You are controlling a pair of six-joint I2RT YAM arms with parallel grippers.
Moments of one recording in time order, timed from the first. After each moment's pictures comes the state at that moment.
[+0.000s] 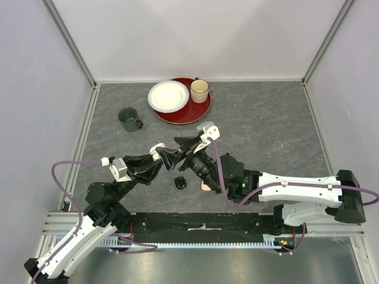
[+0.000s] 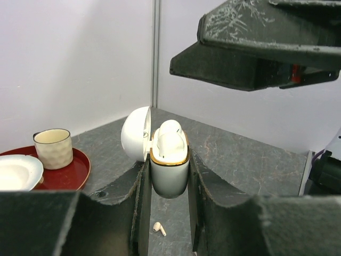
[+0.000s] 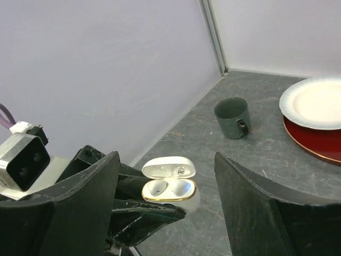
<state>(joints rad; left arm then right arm) -0.69 0.17 0.22 0.40 0.20 -0.15 1.38 1.28 1.04 0.45 0.60 0.29</state>
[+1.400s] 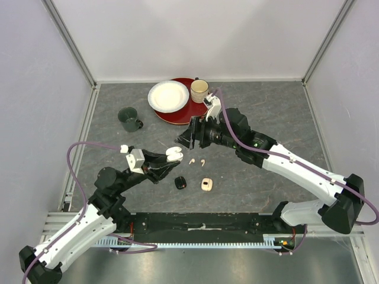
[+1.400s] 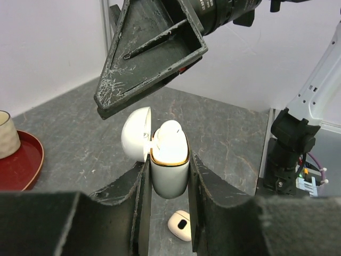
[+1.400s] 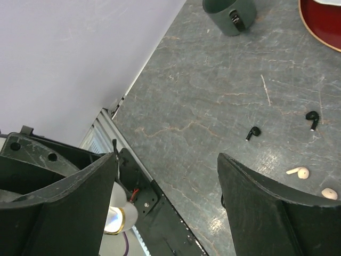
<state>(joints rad) -0.69 0.42 0.32 0.39 0.39 -0.16 0.86 1.30 1.17 -0.16 -0.16 0.64</state>
